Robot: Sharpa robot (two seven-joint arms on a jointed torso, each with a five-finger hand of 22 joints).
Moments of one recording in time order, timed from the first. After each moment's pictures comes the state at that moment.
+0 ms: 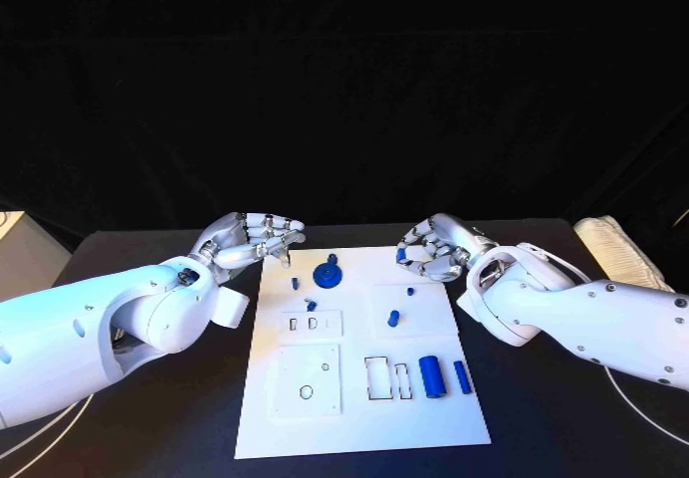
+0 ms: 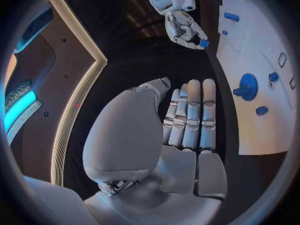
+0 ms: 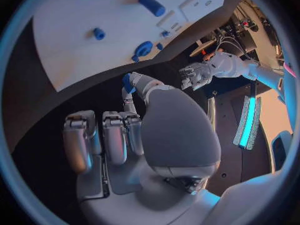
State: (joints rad) left arm 1.22 -0.96 -0.01 1.61 -0.16 -0.26 0.35; left_hand 1.50 -0.21 0.44 0.25 0.18 0.89 0.20 0.25 0.24 1.15 0.13 0.10 0.10 1.00 0.06 0.91 0.65 0.17 0.84 0.17 1.01 0.64; right arm 1.31 -0.79 -0.14 1.57 -1.21 -0.57 -0.21; right_hand 1.41 -0.18 0.44 0.16 0.21 1.05 0.12 0.20 0.30 1.47 0.05 1.57 1.31 1.46 -0.03 1.57 1.31 0.01 1.47 0.08 1.57 1.31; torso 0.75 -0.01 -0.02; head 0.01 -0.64
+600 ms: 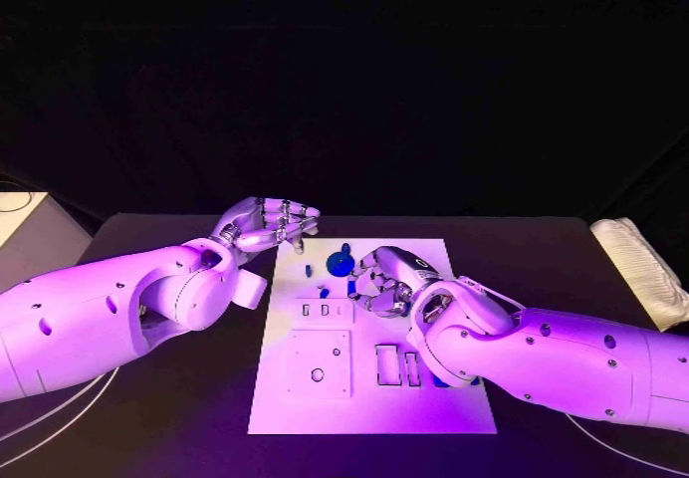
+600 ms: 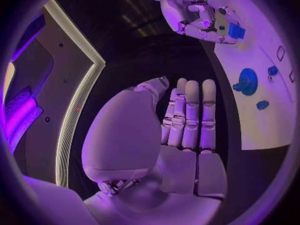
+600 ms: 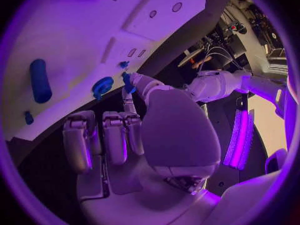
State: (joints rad) left arm 1.22 -0.92 -0.01 1.58 -0.20 -0.31 0.32; left_hand 1.48 -0.22 0.44 0.24 0.18 0.91 0.17 0.27 0.26 1.24 0.09 0.26 0.20 1.04 0.03 0.98 0.67 0.17 0.85 0.14 1.06 0.66; right arm 1.20 -0.61 -0.16 1.62 -1.36 -0.61 -0.38; right_hand 1.41 -0.17 0.45 0.16 0.21 1.05 0.12 0.20 0.30 1.47 0.05 1.57 1.31 1.46 -0.03 1.57 1.31 0.01 1.47 0.08 1.57 1.31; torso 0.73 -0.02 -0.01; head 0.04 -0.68
